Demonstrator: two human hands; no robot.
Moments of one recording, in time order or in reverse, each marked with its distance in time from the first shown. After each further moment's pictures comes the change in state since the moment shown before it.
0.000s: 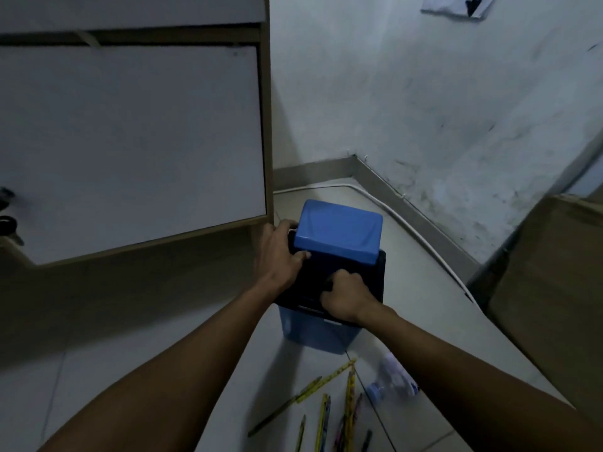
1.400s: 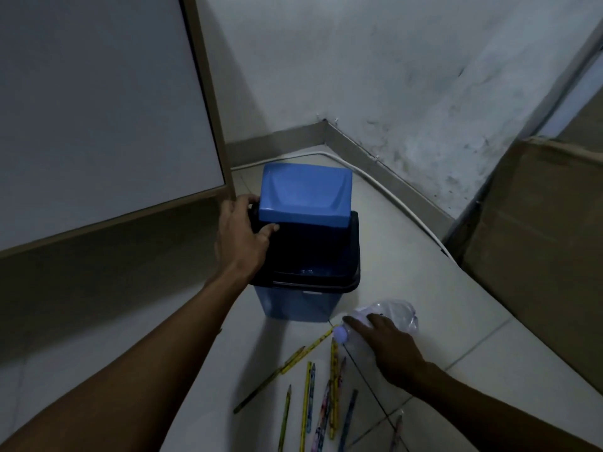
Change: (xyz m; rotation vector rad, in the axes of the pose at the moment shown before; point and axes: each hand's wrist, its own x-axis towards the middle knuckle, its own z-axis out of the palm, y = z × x) left_hand -0.013 -0.007 0.013 -0.008 0.147 0.048; right_hand -0.056 0.200 0.086 -0.487 -0.070 -0.092
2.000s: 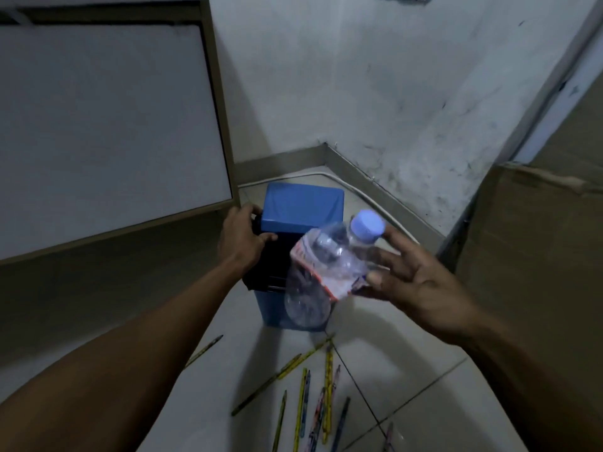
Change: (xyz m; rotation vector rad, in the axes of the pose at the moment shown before) left_hand 0.011 0.004 -0.013 0.100 -0.085 0.014; right_hand -0.088 -0.056 -0.213 1.412 0.139 -0.536
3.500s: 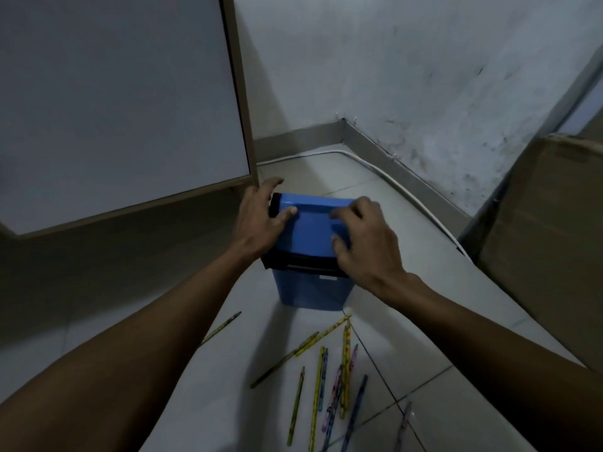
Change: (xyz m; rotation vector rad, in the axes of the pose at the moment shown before) left_hand -0.011 -0.005 -0.010 -0.048 -0.083 0.098; right_hand 0.082 0.081 0.029 -1.273 0.424 -0.202
